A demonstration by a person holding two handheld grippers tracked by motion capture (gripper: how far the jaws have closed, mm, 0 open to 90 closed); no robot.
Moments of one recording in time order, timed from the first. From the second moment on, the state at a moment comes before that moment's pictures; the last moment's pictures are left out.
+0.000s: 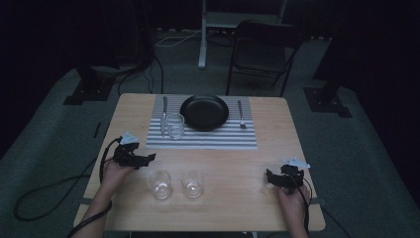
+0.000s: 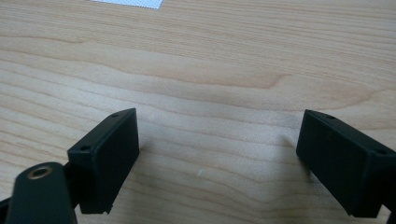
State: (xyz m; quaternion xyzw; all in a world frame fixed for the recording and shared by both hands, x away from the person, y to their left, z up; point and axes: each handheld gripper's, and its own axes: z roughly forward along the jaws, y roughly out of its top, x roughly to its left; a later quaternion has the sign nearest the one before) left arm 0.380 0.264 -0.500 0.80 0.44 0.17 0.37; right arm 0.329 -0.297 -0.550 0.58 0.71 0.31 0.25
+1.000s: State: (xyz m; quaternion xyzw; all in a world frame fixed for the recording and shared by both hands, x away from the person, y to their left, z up) left arm 0.324 0.320 -0.518 0.76 0.49 0.18 0.38; right arm 0.329 -0.297 -0.550 0.58 0.71 0.31 0.25
